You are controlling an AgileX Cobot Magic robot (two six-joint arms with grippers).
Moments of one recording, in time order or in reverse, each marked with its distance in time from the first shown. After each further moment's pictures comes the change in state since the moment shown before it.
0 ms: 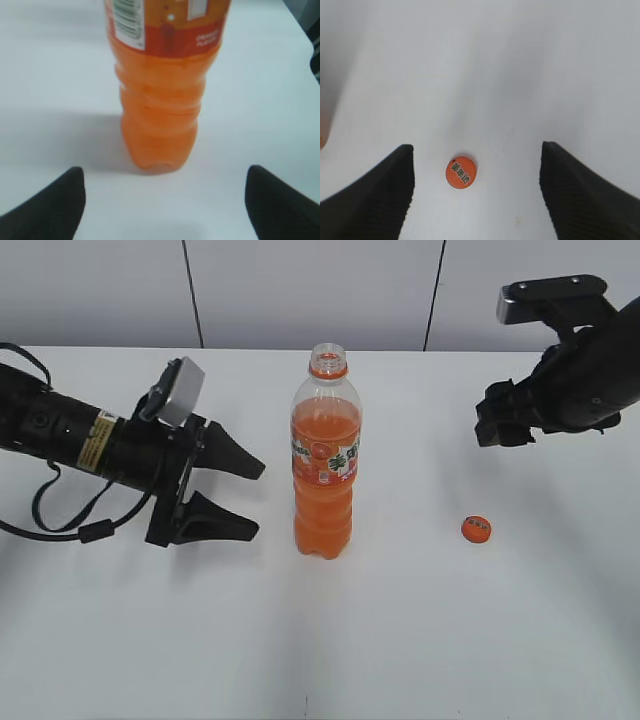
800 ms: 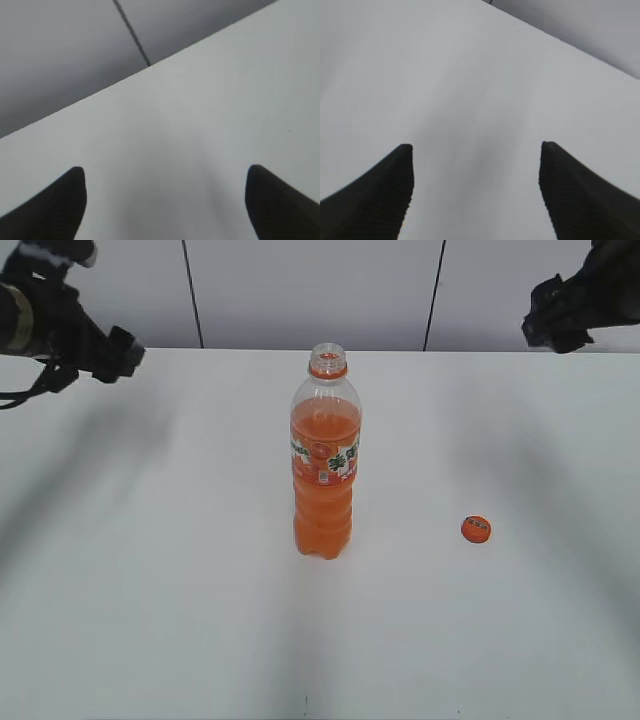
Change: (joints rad) left arm 0.021 -0.316 0.001 -0.373 1.025 -0.257; right arm 0.000 -0.106 -0.151 -0.296 0.069 0.000
